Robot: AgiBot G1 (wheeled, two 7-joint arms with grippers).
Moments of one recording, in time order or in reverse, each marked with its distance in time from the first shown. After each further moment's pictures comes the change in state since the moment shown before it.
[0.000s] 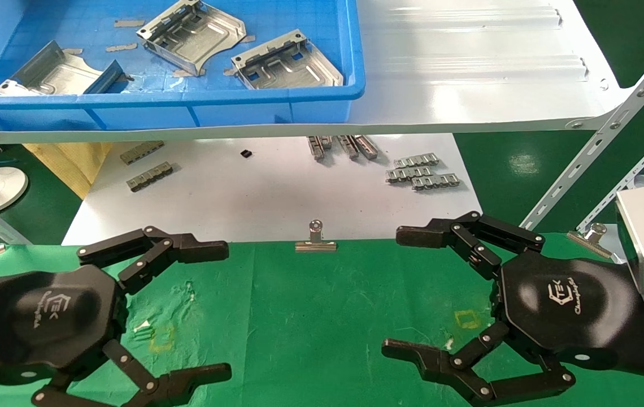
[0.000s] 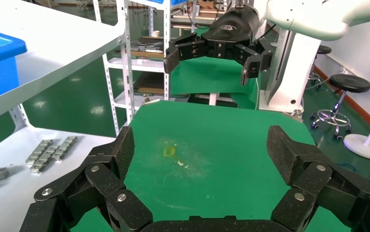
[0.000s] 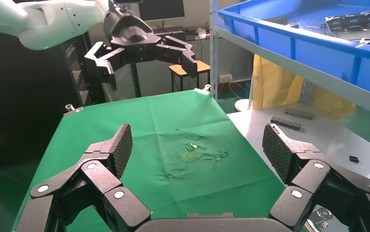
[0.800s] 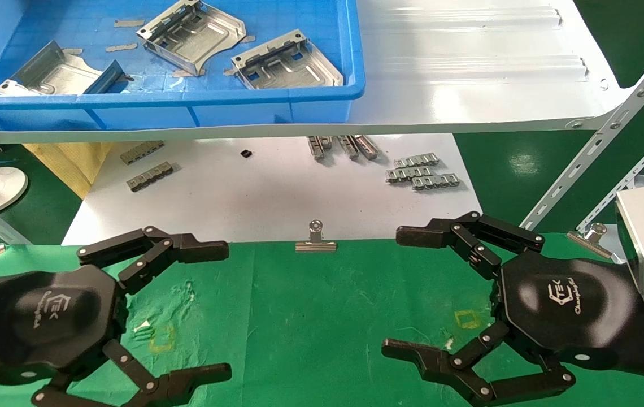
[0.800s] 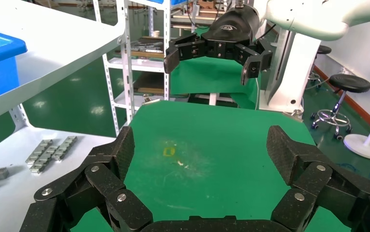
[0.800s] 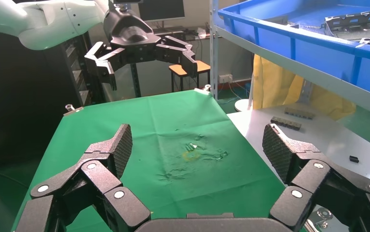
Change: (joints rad) left arm 0.000 0.000 0.000 0.000 0.000 0.000 0.000; right arm 0.000 0.000 0.000 0.000 0.000 0.000 0.000
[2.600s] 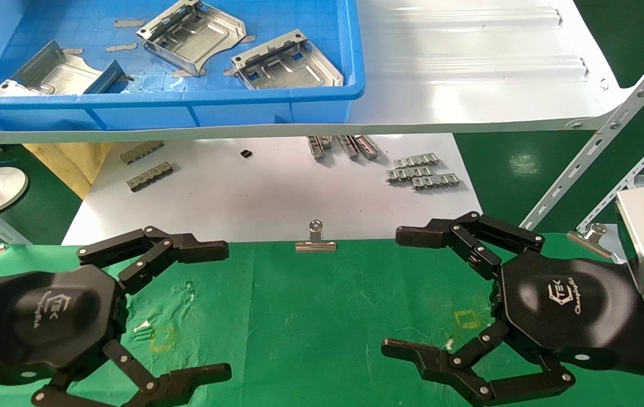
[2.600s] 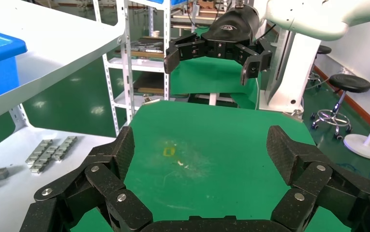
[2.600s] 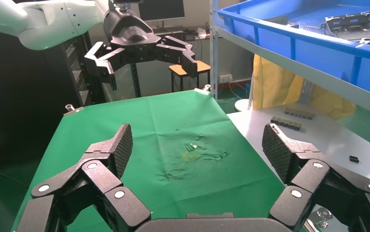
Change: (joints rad) left arm 0.000 0.000 0.000 0.000 0.000 0.000 0.000; right arm 0.000 0.000 0.000 0.000 0.000 0.000 0.000
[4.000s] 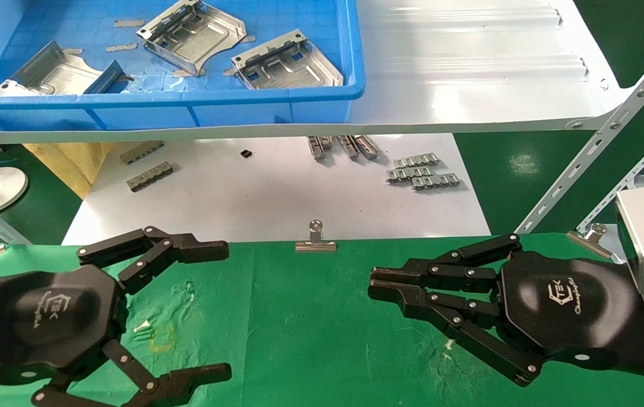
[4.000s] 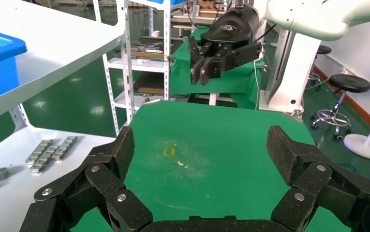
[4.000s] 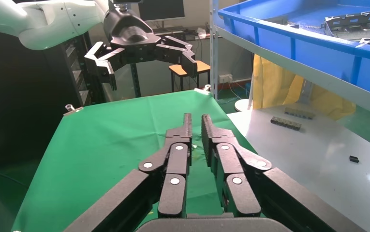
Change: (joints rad) left arm -0.001 0.000 0.000 0.000 0.000 -0.001 -0.001; right arm 0.000 0.000 0.000 0.000 0.000 0.000 0.000
